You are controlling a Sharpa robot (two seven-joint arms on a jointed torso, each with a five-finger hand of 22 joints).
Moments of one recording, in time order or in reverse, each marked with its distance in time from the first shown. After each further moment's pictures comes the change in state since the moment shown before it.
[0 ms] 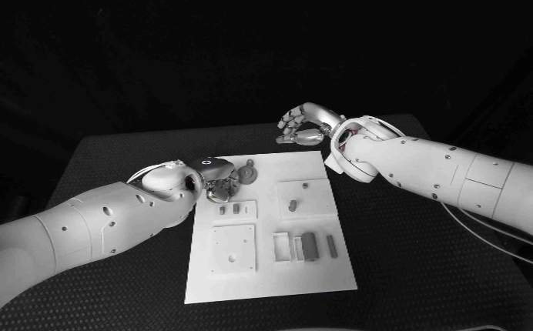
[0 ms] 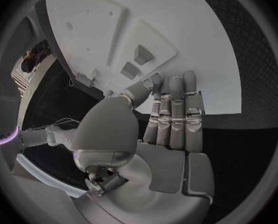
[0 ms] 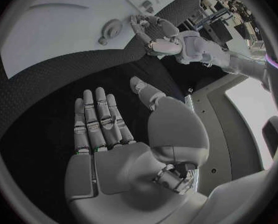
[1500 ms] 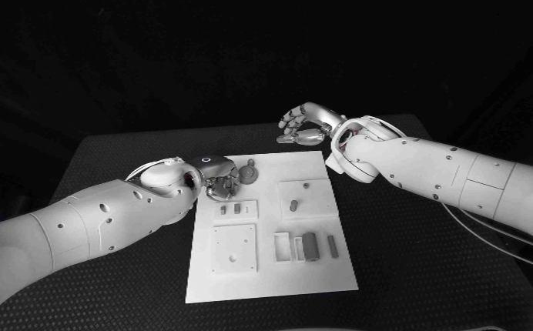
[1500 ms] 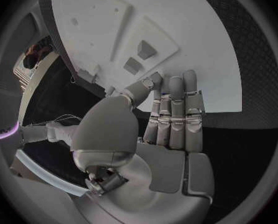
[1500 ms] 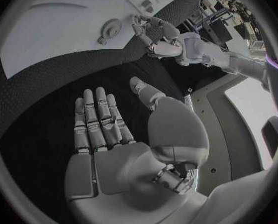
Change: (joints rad) left arm 0.003 -0.013 0.022 0.016 0.015 0.023 0.012; left_hand 0.000 0.016 -0.003 0.003 0.000 0.019 -0.018 0.016 -0.009 0.017 -0.013 0.027 -0.009 0.020 -0.009 -0.004 -0.007 -0.003 0.021 -0.001 0.027 -0.015; right arm 0.000 0.001 0.000 0.002 -0.001 -0.003 0.003; right_hand -0.004 0.004 0.006 -0.006 0.000 0.004 0.004 -0.003 0.006 0.004 -0.004 0.004 0.016 0.008 -0.008 0.012 0.003 0.008 0.011 -0.004 0.012 -0.009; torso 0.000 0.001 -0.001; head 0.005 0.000
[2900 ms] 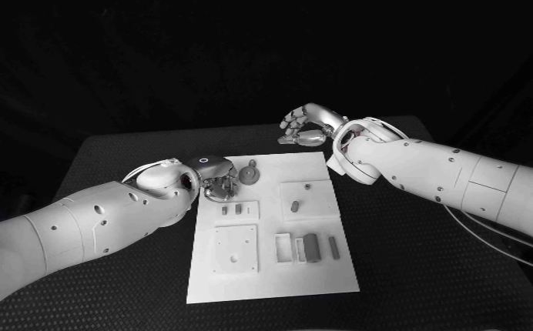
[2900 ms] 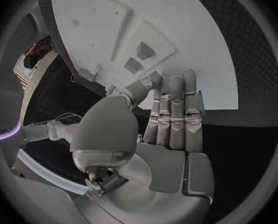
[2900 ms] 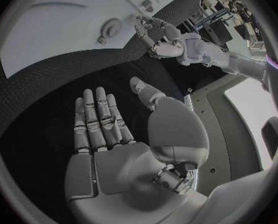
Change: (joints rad) left arm 0.001 -0.029 -0.001 0.026 0.005 -0.028 0.003; left_hand 0.001 -0.006 0.001 0.001 0.004 0.001 -0.001 0.003 0.001 0.001 0.001 0.004 -0.006 0.000 0.000 -0.004 0.000 0.010 0.000 0.000 0.004 -0.003; right arm 0.000 0.000 0.000 0.002 -0.002 -0.007 0.000; right_hand 0.000 0.000 0.000 0.000 0.000 0.000 0.000 0.000 0.002 0.000 0.000 0.000 0.006 0.000 0.000 0.004 0.000 0.000 0.000 0.000 0.004 -0.004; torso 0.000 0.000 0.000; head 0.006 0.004
